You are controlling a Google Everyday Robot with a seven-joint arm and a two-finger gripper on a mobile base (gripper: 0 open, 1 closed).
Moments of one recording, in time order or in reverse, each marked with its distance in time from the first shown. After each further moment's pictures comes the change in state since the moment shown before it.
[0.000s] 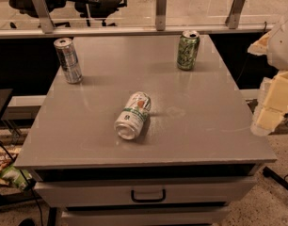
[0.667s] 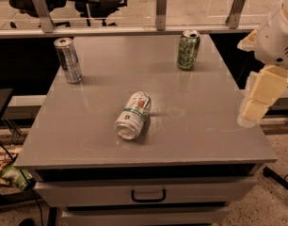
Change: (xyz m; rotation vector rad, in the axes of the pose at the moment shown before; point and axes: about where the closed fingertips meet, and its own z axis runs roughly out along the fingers) arm -0.017 -0.013 0.008 0.004 -0.037 -0.002
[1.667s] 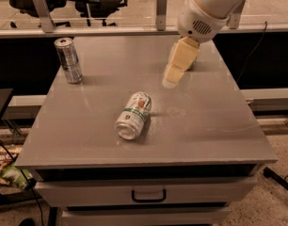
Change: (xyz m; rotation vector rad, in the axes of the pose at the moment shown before) arm -0.139 -0.070 0.057 -0.010 -0.179 -0.026
